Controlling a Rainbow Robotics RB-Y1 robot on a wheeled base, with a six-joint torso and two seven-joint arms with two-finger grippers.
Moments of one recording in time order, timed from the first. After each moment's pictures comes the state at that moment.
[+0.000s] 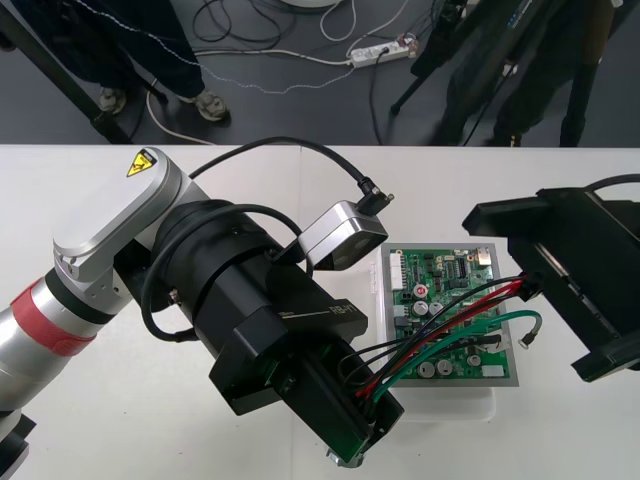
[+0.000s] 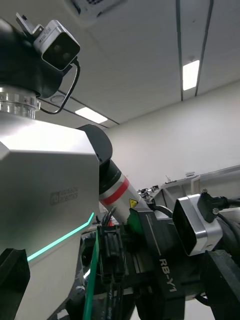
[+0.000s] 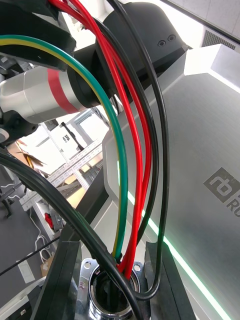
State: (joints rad) right arm -0.16 -0.58 -0.01 -1.92 0.56 -1.56 -0.41; left arm -0.57 0.51 -0.56 -1.82 -0.76 -1.54 1.09
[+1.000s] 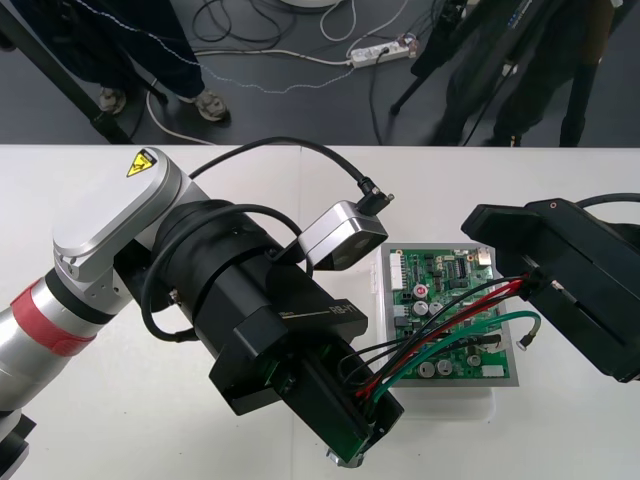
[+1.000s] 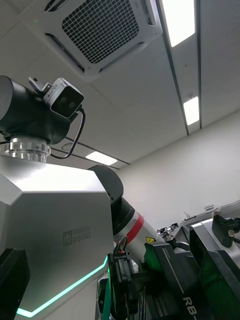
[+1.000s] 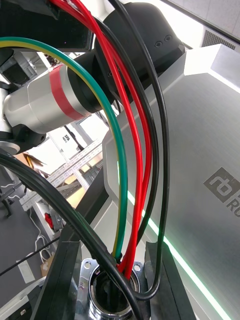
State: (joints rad) right arm -0.10 -0.49 0.04 -1.92 0.46 -1.53 -0.46; left arm -0.57 0.51 -0.56 -1.82 -0.76 -1.54 1.09
